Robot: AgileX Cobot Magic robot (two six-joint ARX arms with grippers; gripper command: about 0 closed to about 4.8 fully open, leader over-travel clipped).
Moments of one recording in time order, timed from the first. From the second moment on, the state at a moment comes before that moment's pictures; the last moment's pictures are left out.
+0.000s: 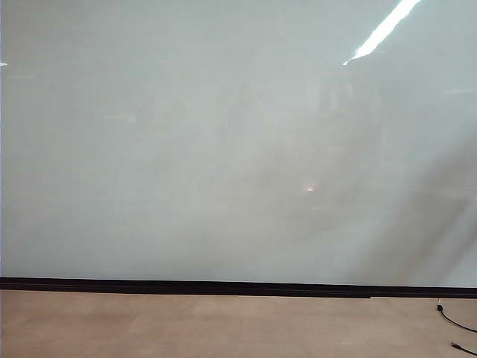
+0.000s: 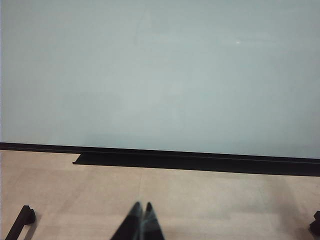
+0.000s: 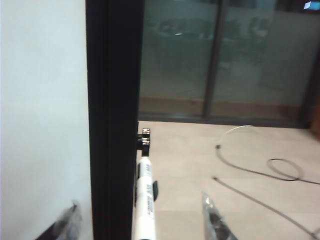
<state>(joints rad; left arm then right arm) 0.00 0.00 0.00 -0.13 0.02 -0.01 -0.56 1.56 0.35 1.33 -0.46 -0.03</state>
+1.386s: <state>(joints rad) 0.00 0.00 0.00 -0.13 0.02 -0.01 -0.54 1.97 0.62 1.40 -0.60 0.11</state>
